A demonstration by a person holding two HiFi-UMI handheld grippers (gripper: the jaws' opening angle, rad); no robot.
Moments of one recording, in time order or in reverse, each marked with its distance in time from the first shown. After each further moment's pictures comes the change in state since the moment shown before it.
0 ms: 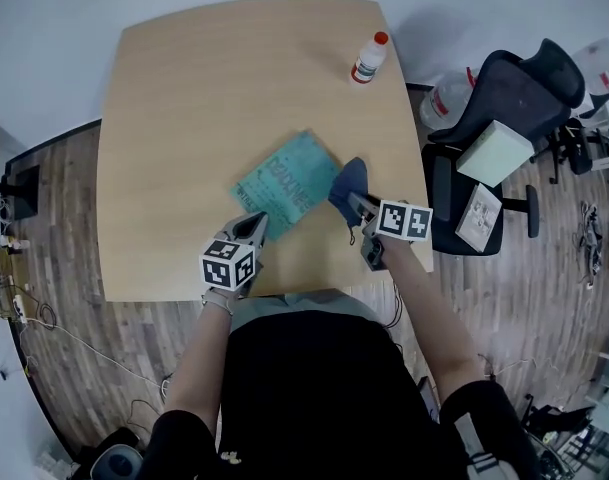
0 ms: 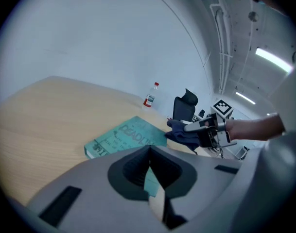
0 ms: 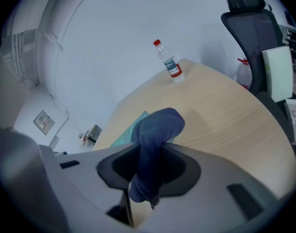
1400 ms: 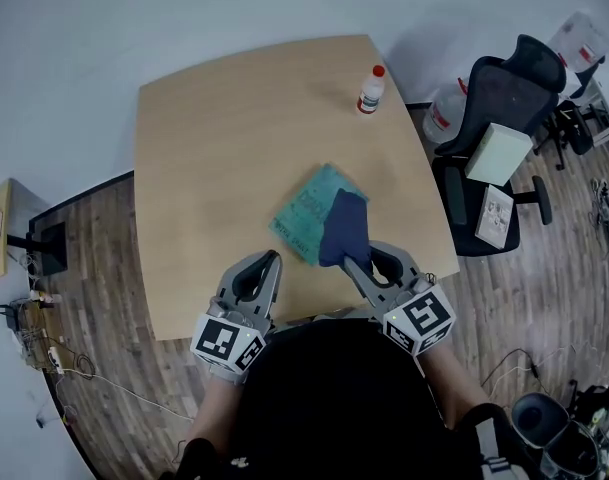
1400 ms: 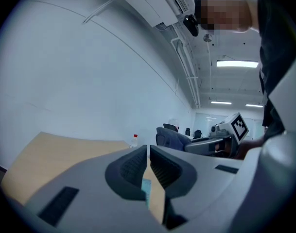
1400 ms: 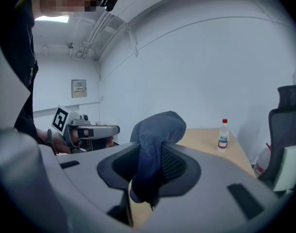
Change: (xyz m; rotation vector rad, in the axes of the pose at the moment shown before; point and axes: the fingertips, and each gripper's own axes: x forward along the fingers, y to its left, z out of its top) left arm -0.180 -0.081 0.156 0.256 -0.388 -0.136; right arm -0.138 0.266 0.012 -0.658 -0.428 0.127
